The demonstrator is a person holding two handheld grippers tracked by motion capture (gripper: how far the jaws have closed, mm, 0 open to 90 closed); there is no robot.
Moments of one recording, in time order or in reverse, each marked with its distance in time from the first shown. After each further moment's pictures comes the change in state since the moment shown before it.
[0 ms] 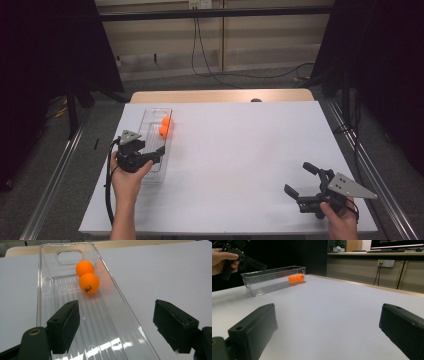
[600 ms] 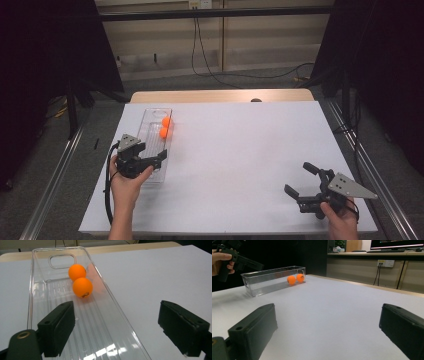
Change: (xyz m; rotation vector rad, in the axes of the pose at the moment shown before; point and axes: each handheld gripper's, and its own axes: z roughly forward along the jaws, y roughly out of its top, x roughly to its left) left arm -0.005 -0.009 -0.008 -0.047 -0.047 0.017; right arm 0.000 0.000 0.000 -0.001 -0.001 0.001
